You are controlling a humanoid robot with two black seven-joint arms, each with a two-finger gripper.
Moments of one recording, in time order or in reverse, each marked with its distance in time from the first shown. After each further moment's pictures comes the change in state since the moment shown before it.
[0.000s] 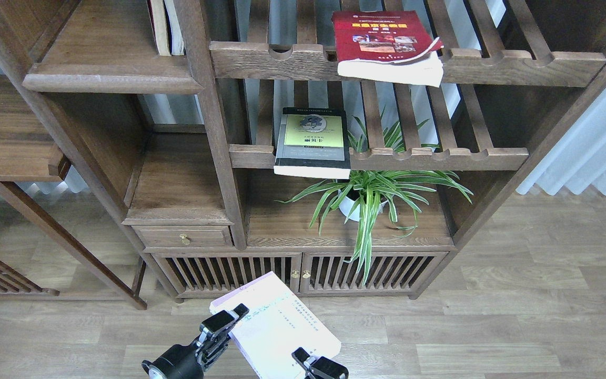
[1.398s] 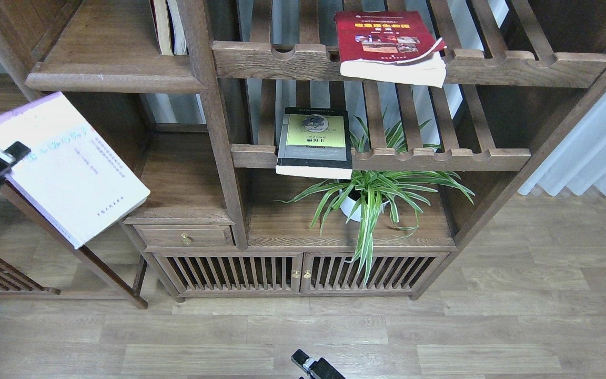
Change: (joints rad) left arm -0.156 0.716 -0.658 -0.355 0.005 0.000 0.109; right arm 0.056 0.000 -0.021 -0.068 -0.103 0.000 0.012
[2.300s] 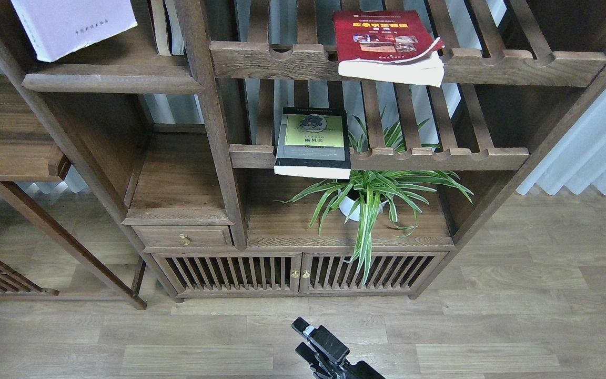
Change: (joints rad) left arm -0.711 -0.188 -0.082 0.177 0.779 0.000 0.214; right arm 0.141 0.000 0.015 -0.028 0.011 0.000 0.007
